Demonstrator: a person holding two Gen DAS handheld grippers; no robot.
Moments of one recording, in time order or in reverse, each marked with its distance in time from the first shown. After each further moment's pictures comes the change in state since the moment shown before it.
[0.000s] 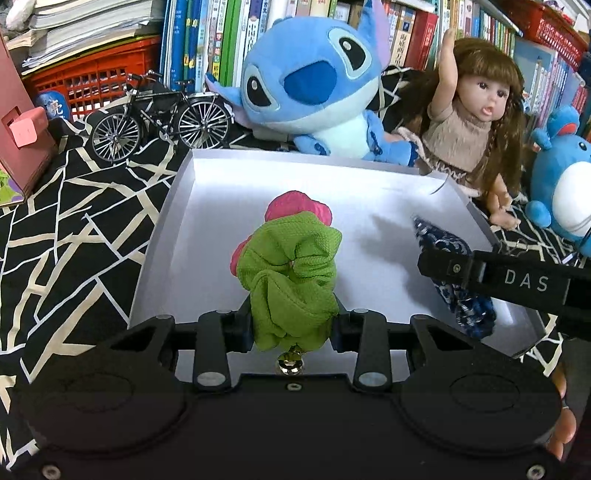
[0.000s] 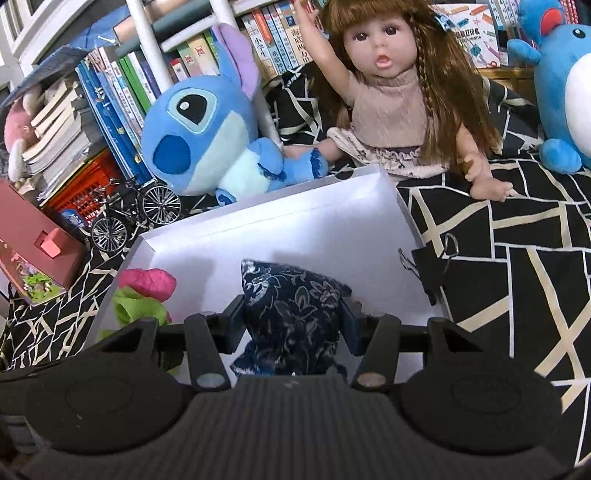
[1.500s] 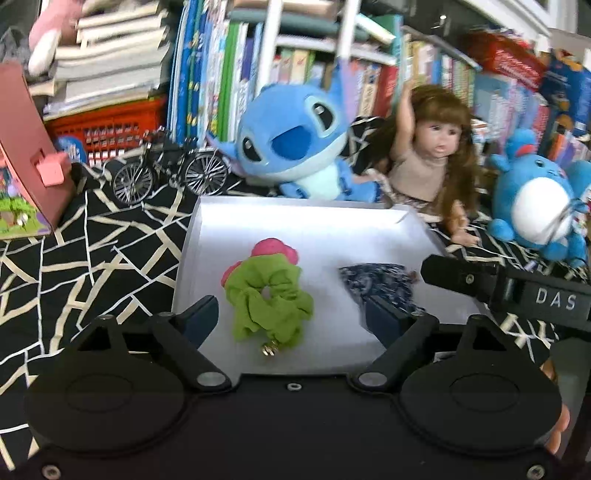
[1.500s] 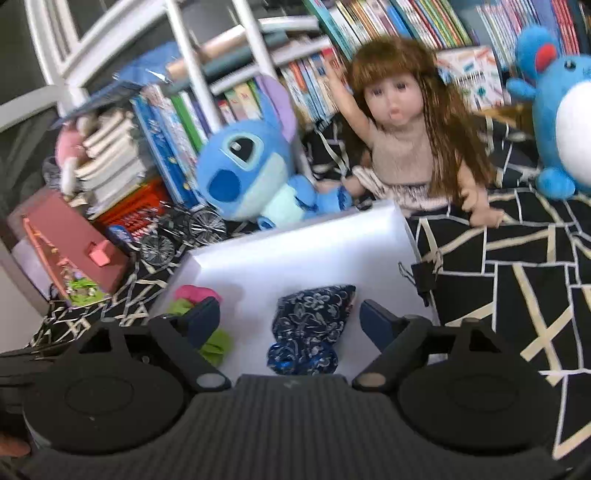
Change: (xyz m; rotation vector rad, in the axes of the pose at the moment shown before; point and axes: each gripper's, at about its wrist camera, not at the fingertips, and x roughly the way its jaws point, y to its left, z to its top) left arm -0.081 -0.001 -0.016 0.050 -0.156 -0.046; right arm -0.067 -0.001 -0.015 -0.049 -0.132 0.121
